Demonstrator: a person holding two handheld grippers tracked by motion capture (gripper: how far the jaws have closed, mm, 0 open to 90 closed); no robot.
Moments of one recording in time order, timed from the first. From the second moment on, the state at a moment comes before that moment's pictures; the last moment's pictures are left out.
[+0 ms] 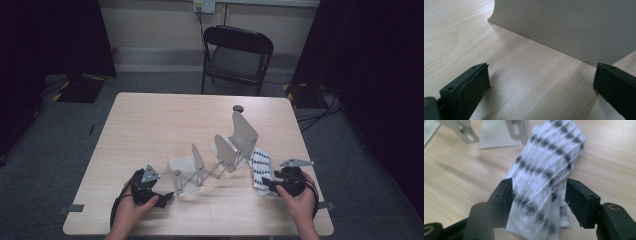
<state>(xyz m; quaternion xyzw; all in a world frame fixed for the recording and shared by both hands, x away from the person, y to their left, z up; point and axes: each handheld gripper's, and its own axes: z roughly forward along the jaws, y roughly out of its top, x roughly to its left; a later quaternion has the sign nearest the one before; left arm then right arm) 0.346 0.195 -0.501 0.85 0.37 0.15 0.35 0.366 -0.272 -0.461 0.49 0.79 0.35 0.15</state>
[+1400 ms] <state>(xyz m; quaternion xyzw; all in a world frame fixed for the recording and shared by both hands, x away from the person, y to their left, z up) 0.345 0.193 -0.502 0.85 0.37 0.15 0.36 0.321 -0.245 -0.481 0.47 0.81 0.34 0.14</state>
